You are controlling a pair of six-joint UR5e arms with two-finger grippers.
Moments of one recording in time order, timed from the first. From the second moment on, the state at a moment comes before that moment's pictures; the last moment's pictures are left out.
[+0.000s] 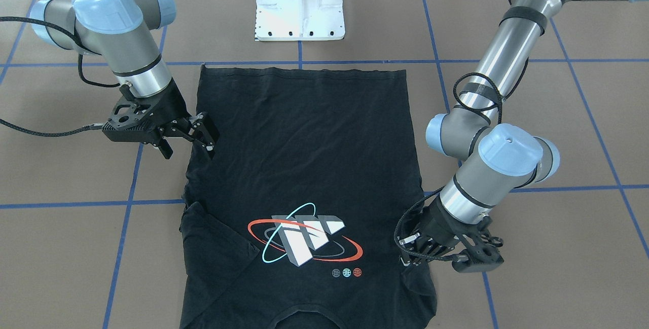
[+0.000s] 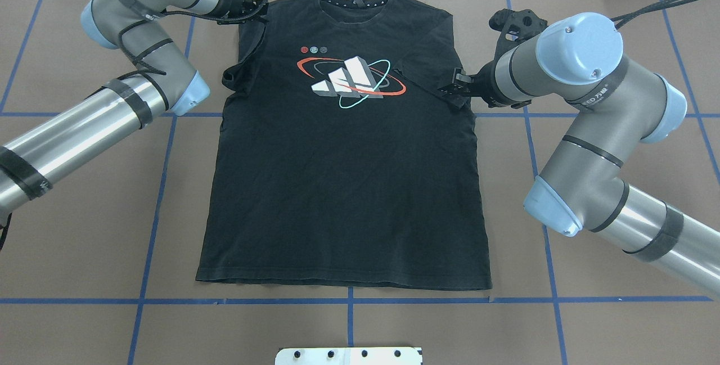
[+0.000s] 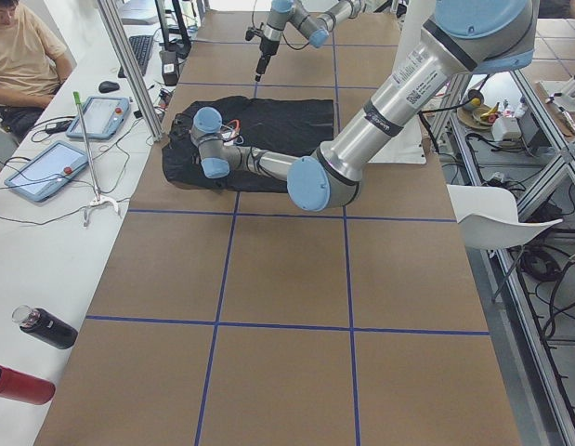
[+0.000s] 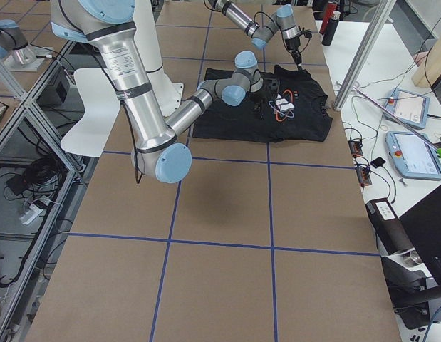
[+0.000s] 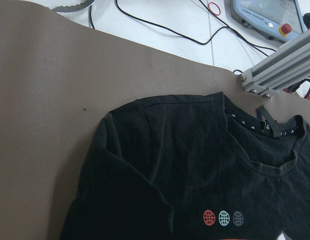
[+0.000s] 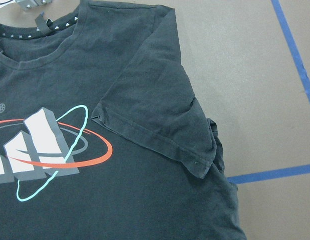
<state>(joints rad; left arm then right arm) -0.91 -2.46 -0.83 -2.65 -1.98 -1.32 0.75 -1.13 1.78 -1.29 1.82 1.29</state>
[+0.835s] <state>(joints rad) -0.84 -2.42 -0.94 -2.65 -1.92 -1.35 0.74 -1.12 1.77 -1.29 1.82 1.31</state>
